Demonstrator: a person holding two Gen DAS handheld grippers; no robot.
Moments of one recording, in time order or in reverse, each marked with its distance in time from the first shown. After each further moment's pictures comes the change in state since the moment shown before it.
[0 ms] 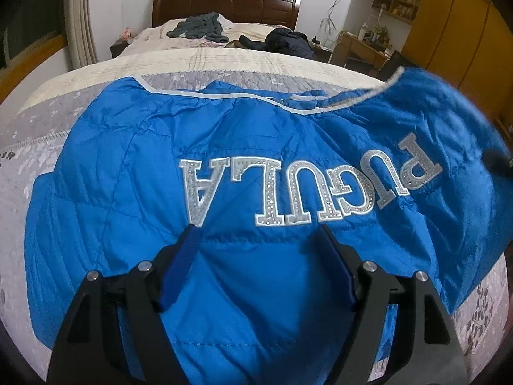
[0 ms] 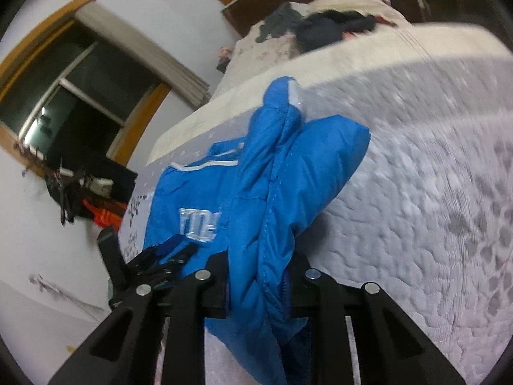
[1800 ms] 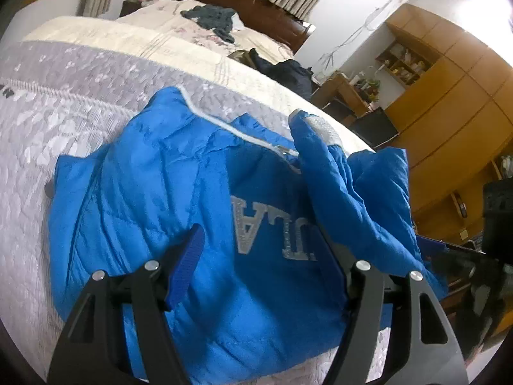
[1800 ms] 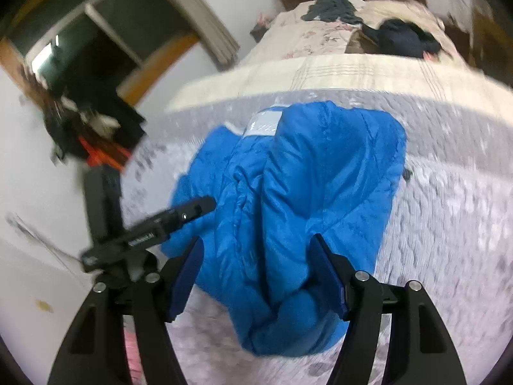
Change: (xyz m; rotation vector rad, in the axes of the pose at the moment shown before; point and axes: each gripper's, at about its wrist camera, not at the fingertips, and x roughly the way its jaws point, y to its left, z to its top) left arm -0.043 0.085 0.017 -0.298 -0.037 -0.277; right arm 0.052 0.122 -0.006 -0.184 0.125 -0.005
